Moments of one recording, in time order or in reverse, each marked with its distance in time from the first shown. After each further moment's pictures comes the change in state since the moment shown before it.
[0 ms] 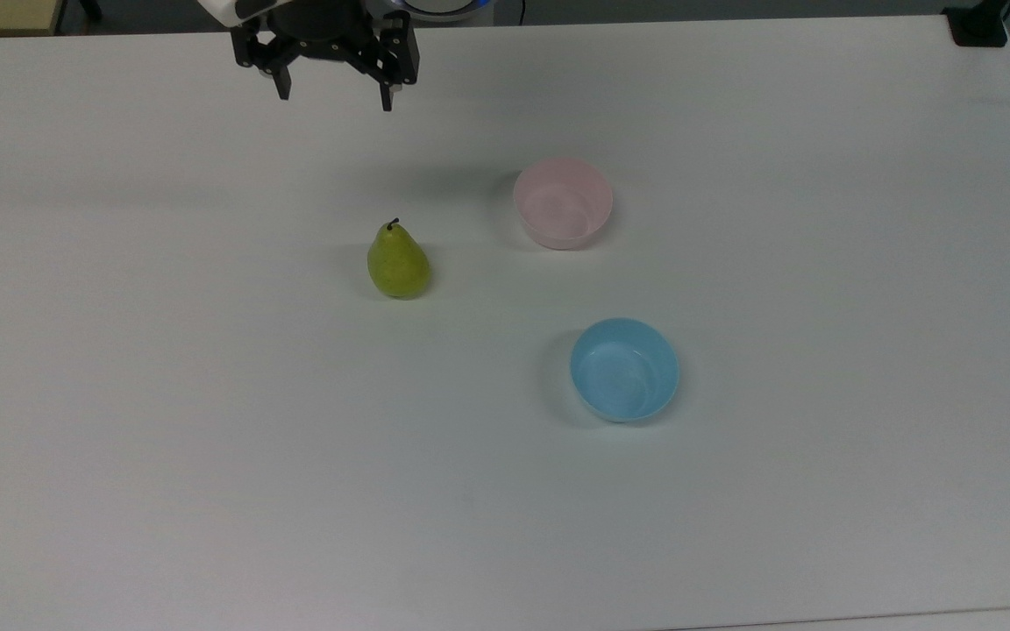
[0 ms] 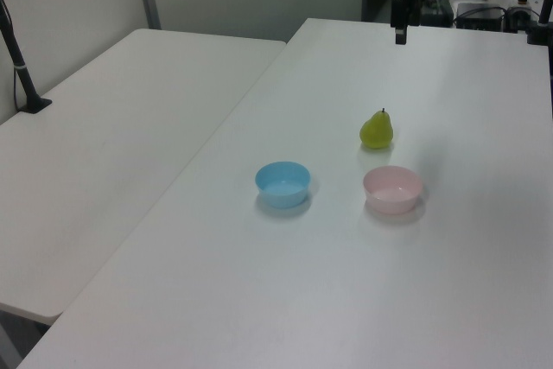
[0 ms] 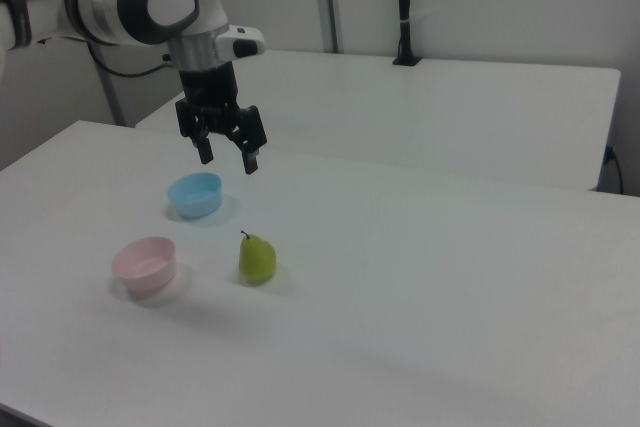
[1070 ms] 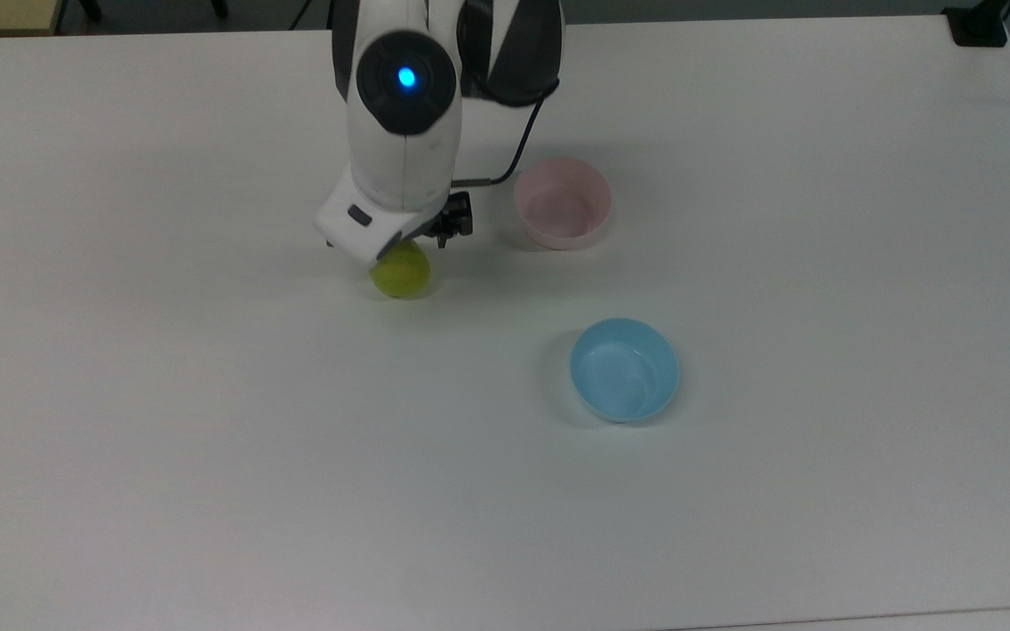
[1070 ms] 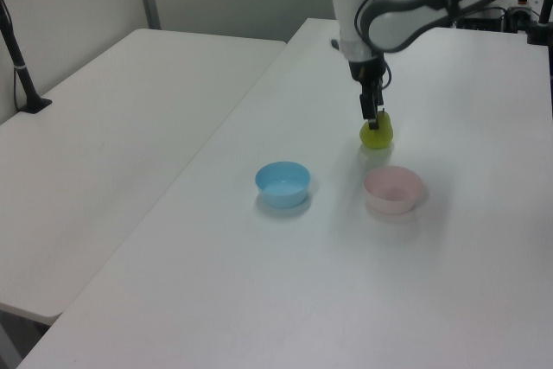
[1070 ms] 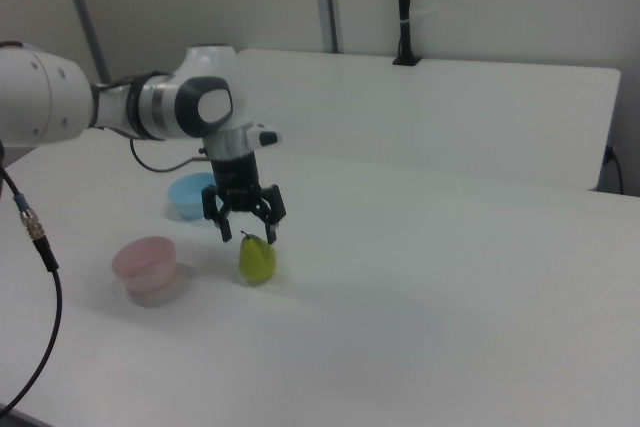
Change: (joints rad) arm 0.091 0.345 -0.020 -0.003 -0.018 0.200 -0.138
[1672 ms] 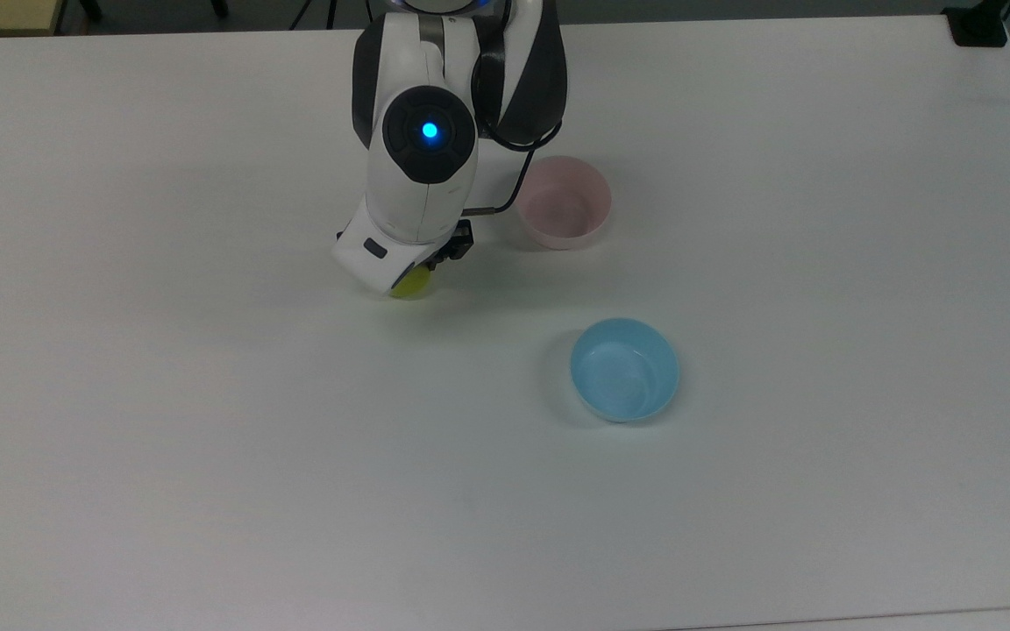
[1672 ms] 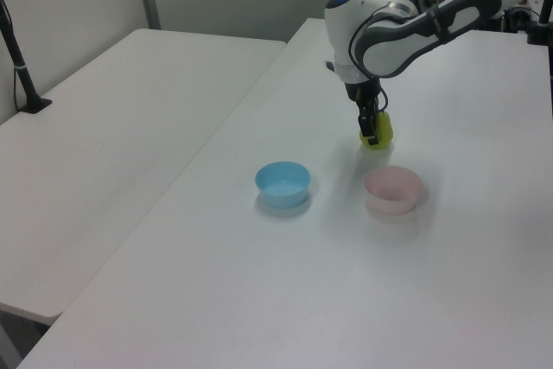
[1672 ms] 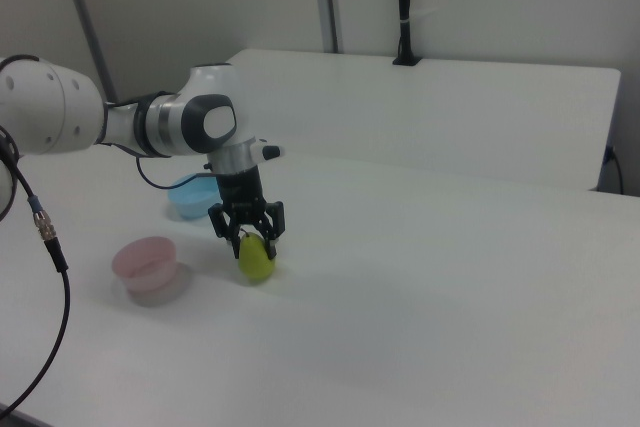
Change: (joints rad) arm 0.008 0.054 -0.001 0.000 -0.023 0.044 -0.004
